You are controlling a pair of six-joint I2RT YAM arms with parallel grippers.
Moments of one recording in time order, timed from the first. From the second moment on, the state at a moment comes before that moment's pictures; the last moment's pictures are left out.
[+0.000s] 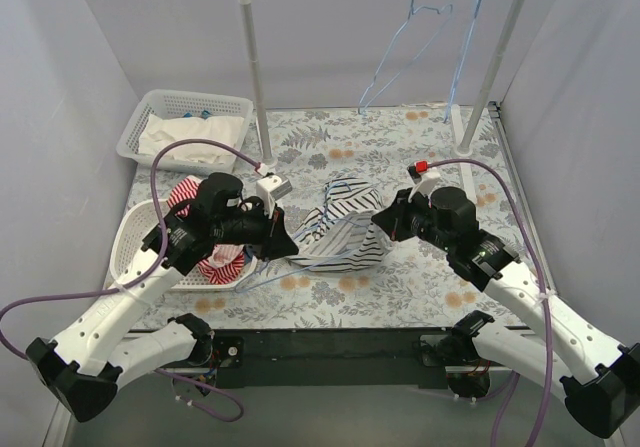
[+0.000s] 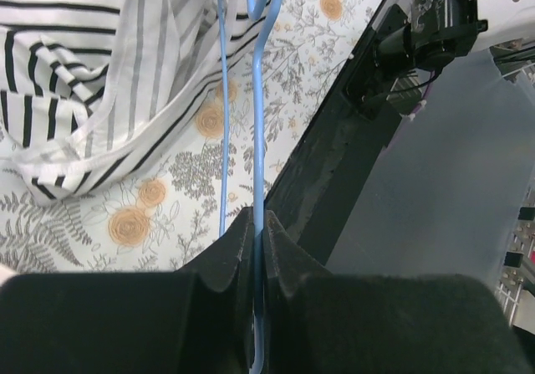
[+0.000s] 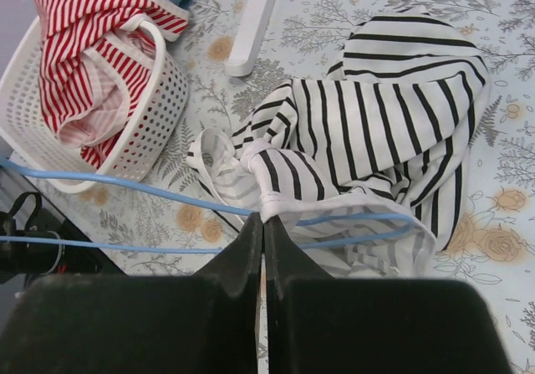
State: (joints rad) left arm -0.64 0.96 1.05 -0.73 0.55 -0.18; right arm 0.65 0.85 0.73 -0.25 -0.10 0.44
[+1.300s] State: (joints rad) left arm -0.71 1.38 0.80 0.16 0.72 -0.39; right arm 0.63 0.74 0.75 -0.26 -0.10 0.33
